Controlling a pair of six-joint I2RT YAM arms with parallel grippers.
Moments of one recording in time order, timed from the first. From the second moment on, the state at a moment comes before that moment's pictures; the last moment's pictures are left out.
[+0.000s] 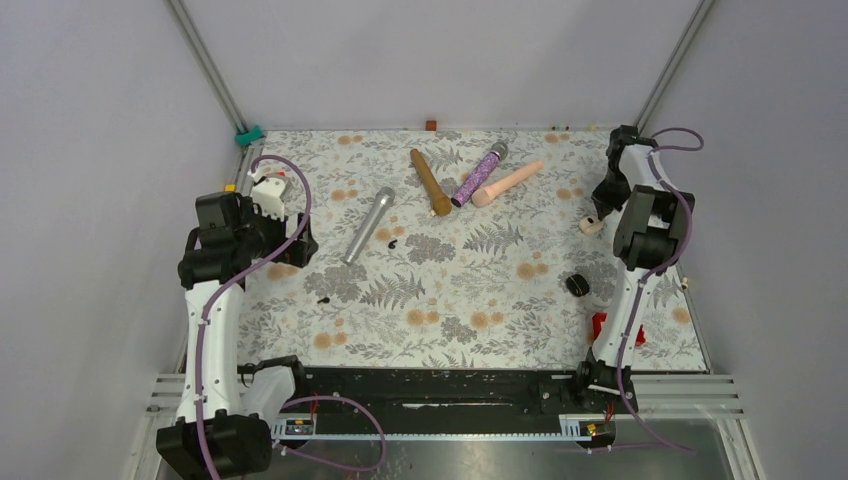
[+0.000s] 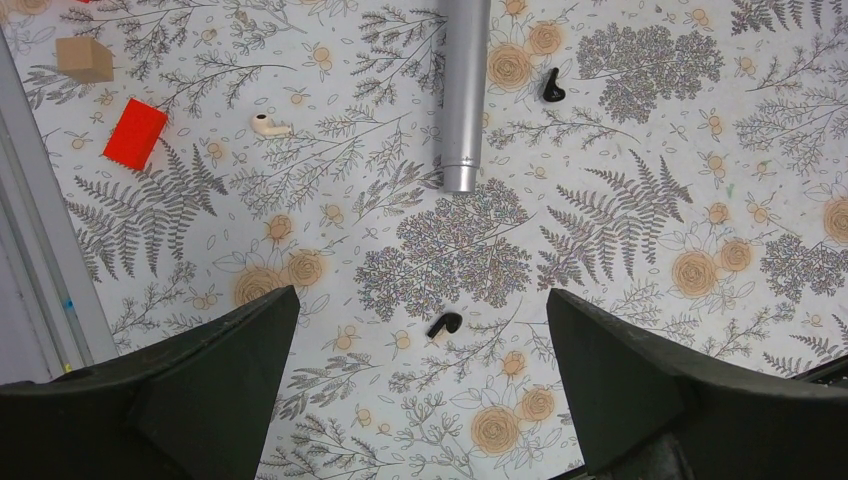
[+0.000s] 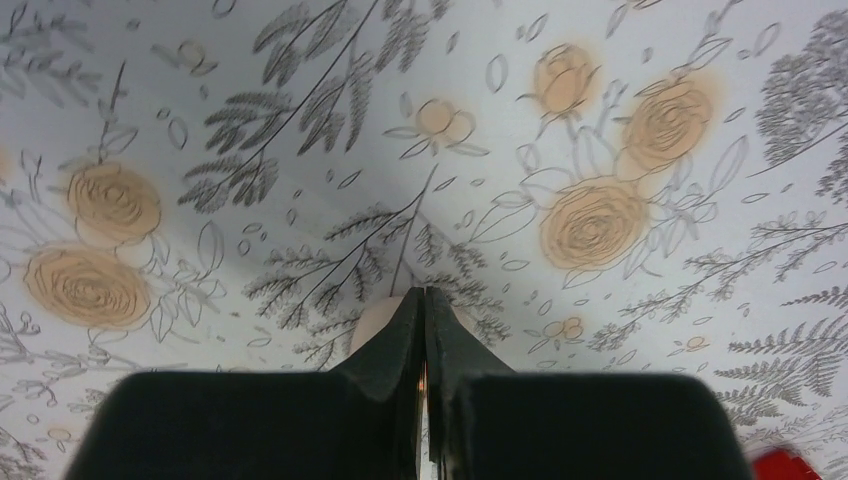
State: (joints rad) left arm 0.19 0.94 1.02 -0.81 0.48 0.32; right arm -0.22 2.29 1.91 -1.01 0.24 0.61
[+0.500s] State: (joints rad) left arm 0.19 0.93 1.02 -0.81 0.49 0.32; right arm -0.02 2.24 1.78 -1.04 0.19 0.53
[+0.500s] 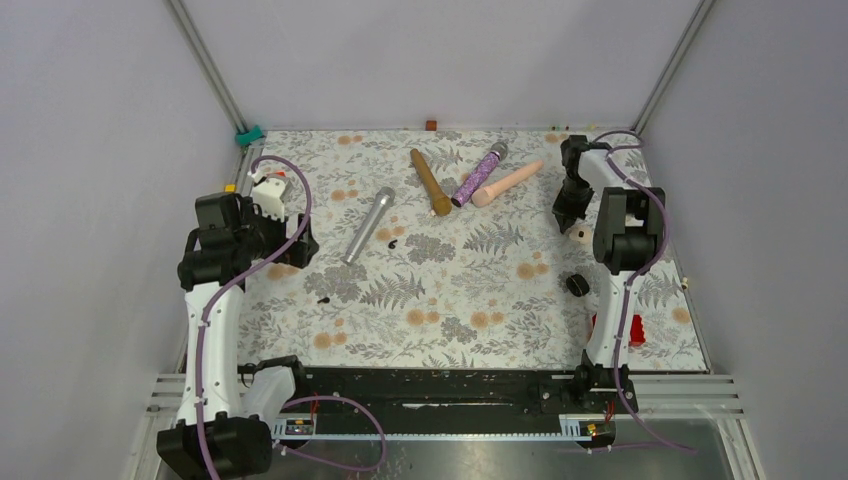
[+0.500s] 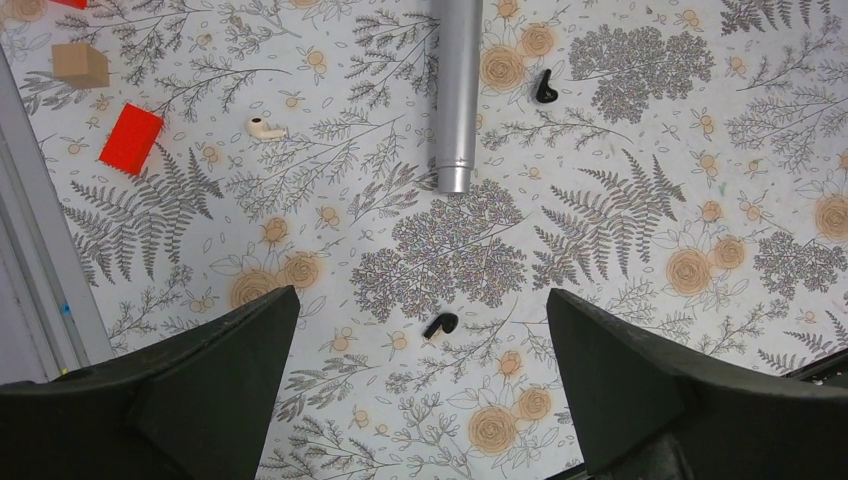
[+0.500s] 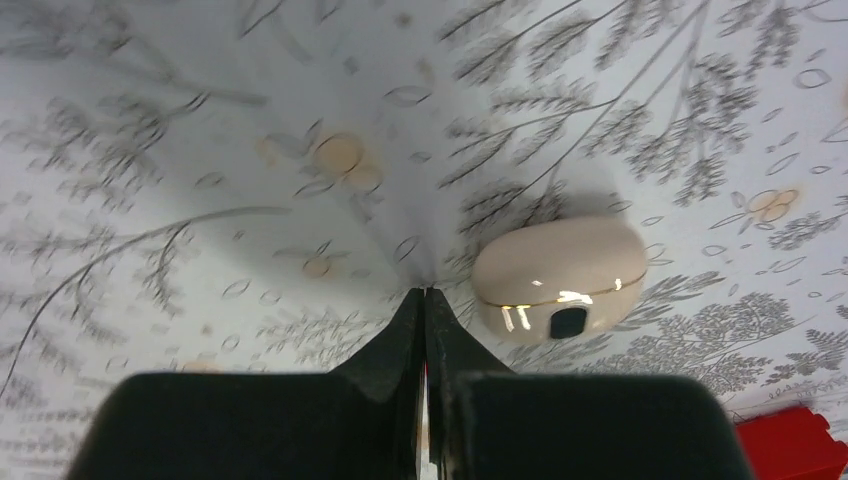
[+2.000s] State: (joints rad) left arm 0.18 0.92 1.05 -0.82 0.51 0.33; right arm -0.02 2.30 1.89 -1.19 0.14 0.27
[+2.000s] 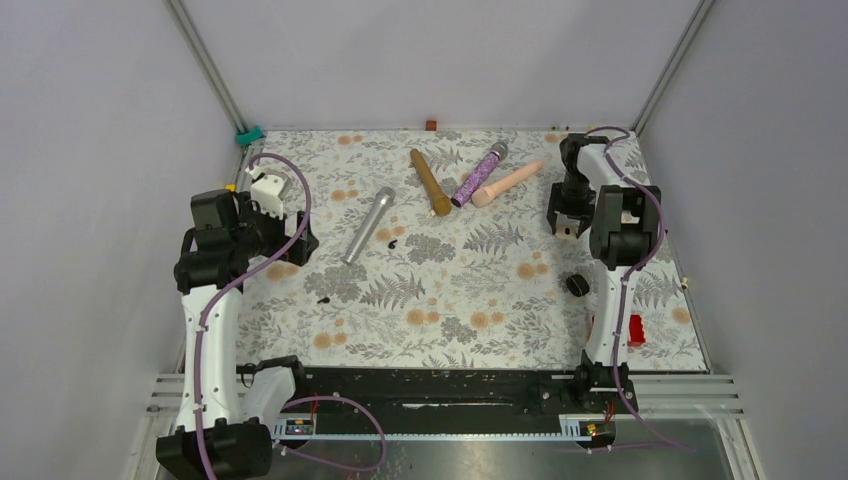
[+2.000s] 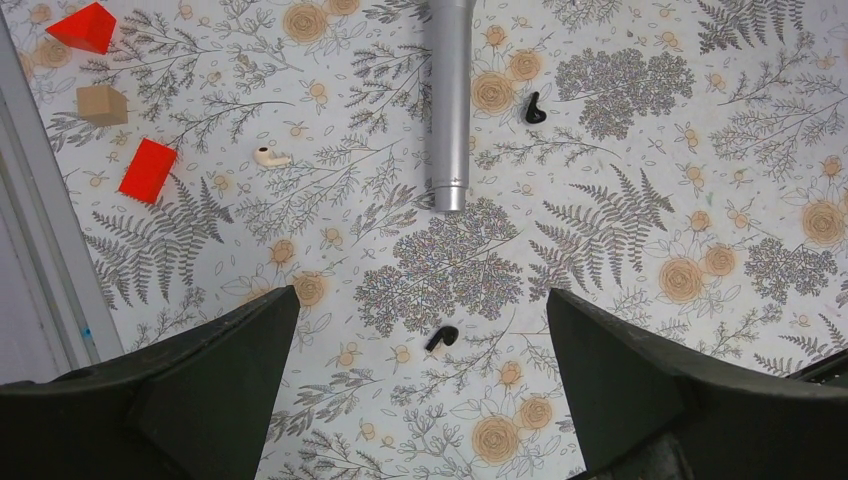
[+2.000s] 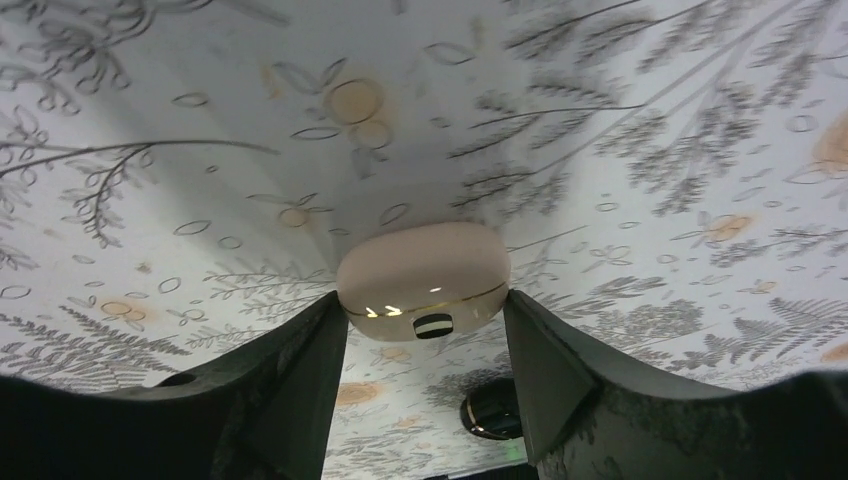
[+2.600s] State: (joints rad) left arm 0.18 0.91 1.05 -0.82 0.51 0.33; right arm 0.08 2.32 1.91 -1.22 0.13 0.25
